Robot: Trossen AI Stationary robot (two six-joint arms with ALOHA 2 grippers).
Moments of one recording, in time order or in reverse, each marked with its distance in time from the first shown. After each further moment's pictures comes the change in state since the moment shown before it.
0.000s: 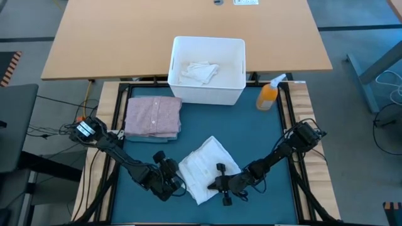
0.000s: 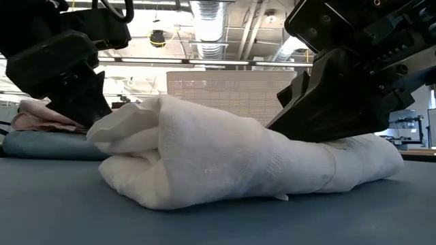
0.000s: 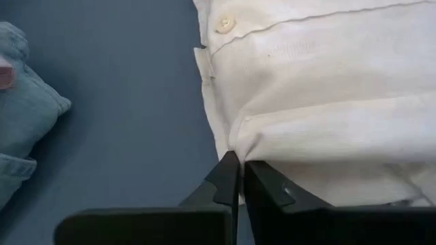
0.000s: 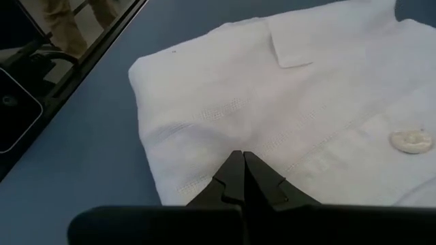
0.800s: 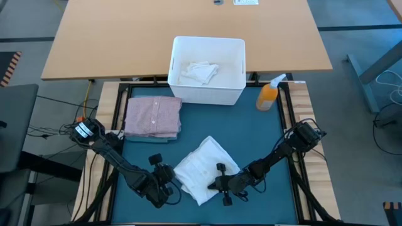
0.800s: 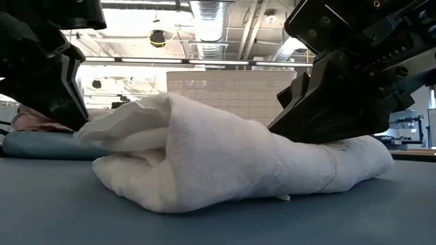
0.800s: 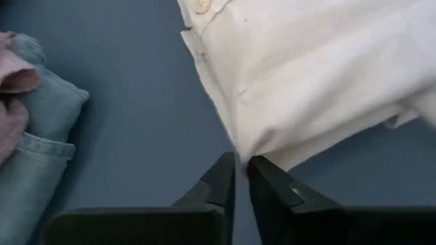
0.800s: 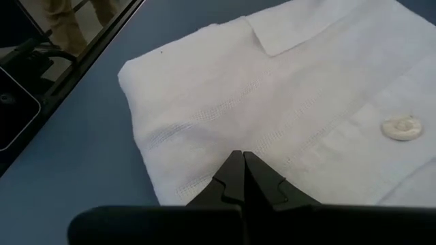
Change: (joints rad) left arm -0.076 0.000 0.096 -0.258 0.054 0.038; right arm -0.002 0.000 0.000 -0.007 0.000 0.001
